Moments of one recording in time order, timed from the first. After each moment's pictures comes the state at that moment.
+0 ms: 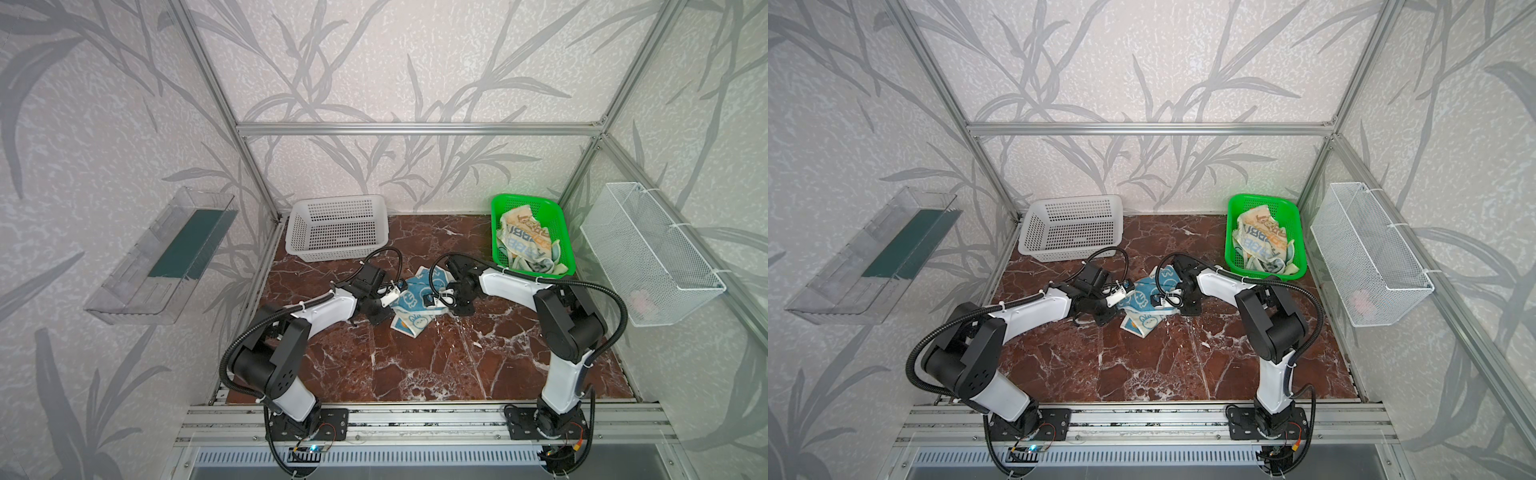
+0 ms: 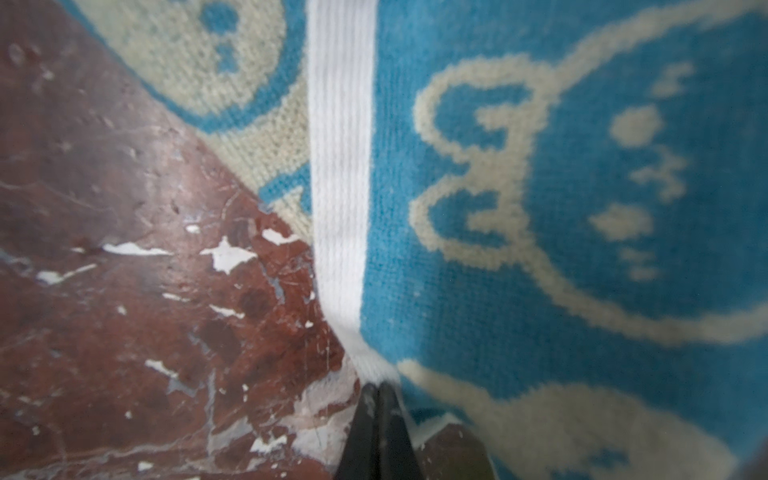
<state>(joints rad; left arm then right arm) -0.48 1.61 0.87 -0.37 0.14 0.51 0.53 1.90 1.20 -0.65 -0.11 -1.14</state>
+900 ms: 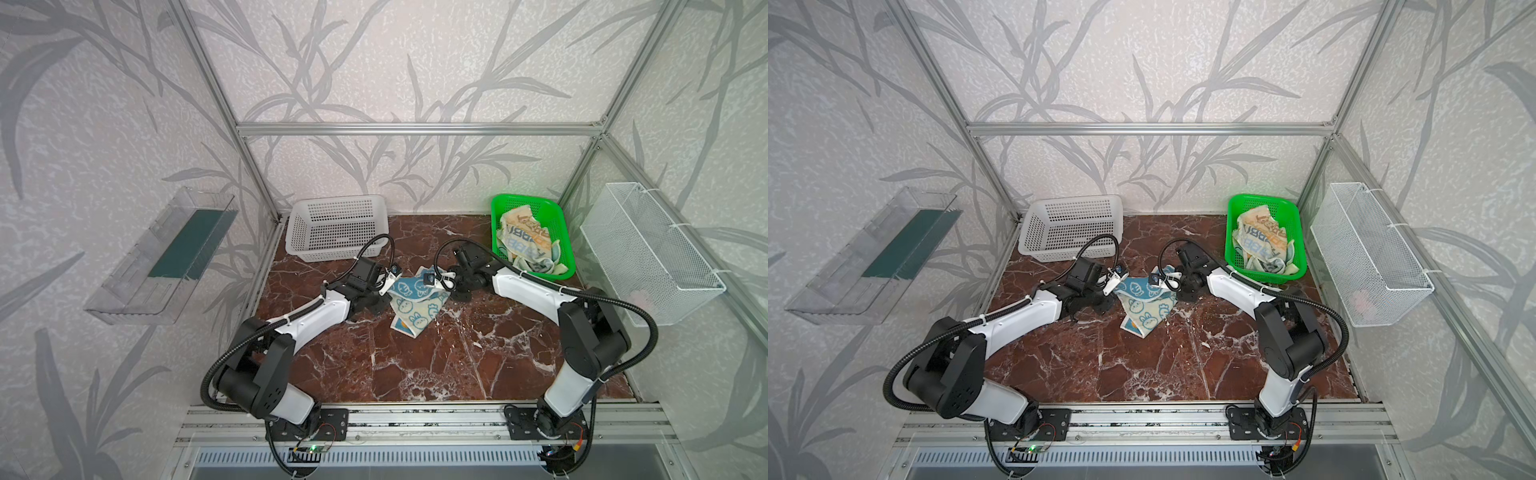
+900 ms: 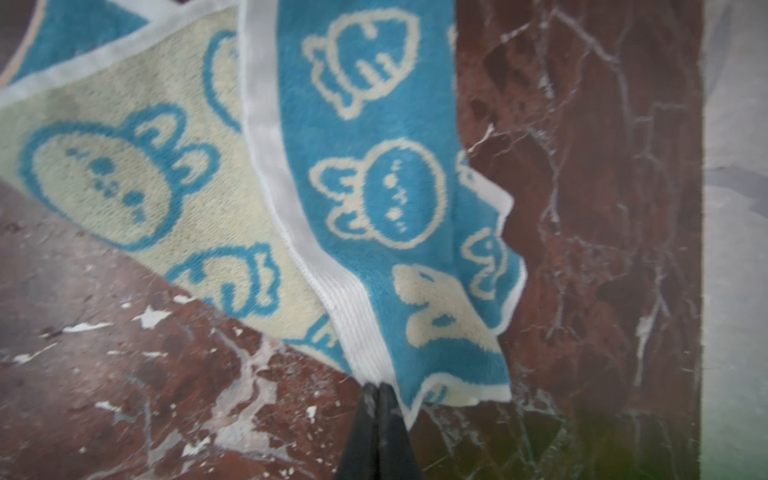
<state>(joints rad) -0.48 1.50 0.89 -0.31 0.02 0.34 0.51 1.76 1.22 -0.46 -0.16 -0.98</state>
